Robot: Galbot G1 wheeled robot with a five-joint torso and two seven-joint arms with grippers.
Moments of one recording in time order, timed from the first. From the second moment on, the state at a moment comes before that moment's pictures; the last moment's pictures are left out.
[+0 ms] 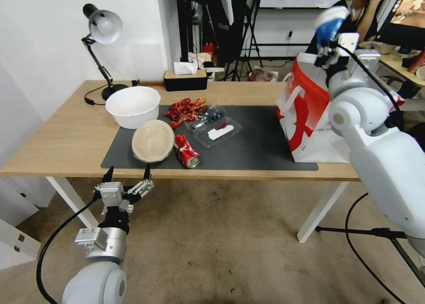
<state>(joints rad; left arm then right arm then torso) 1.64 -1.57 -0.62 -2.24 -0.13 0.04 0.03 -0.48 0.89 0.21 1.84 0.72 -0.58 0.62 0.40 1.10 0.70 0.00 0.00</state>
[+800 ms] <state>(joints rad) 1.66 -1.57 -0.63 -2.25 -0.13 0.03 0.03 -0.54 0.88 0.25 1.94 0.90 -0.23 0.43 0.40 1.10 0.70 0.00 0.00</state>
